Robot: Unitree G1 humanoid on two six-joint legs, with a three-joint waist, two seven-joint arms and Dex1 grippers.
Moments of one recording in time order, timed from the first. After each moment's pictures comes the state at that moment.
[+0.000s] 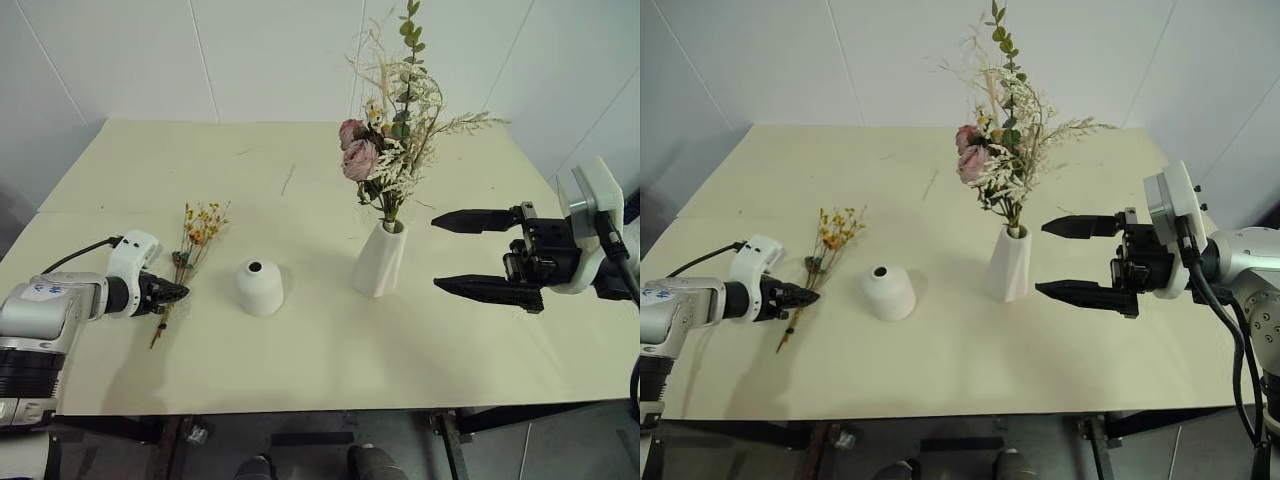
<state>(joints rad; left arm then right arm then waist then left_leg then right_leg) -0.55 0.93 0.08 0.16 -0.37 1.04 -0.64 -0.52 -0.97 -0.27 -0.31 0.89 0.66 1.20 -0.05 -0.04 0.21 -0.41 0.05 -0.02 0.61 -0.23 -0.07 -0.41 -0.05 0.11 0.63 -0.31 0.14</state>
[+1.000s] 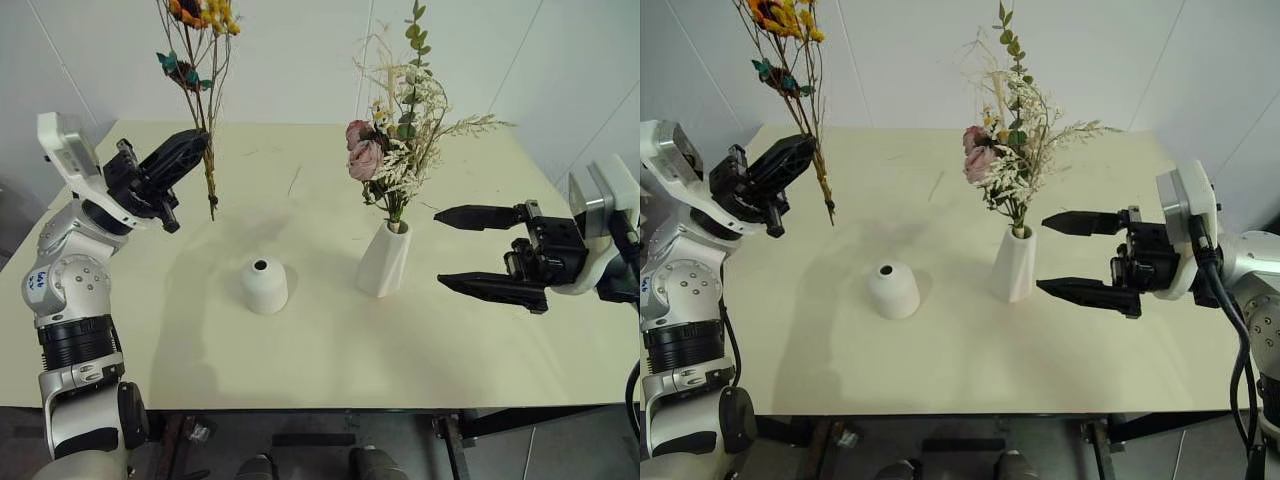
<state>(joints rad) -0.77 0.57 0.42 0.16 -0.80 0.37 -1.05 -0.51 -0.94 -0.29 -0.31 0.94 0.63 1.18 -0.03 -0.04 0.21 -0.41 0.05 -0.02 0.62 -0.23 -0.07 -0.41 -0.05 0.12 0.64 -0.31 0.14</state>
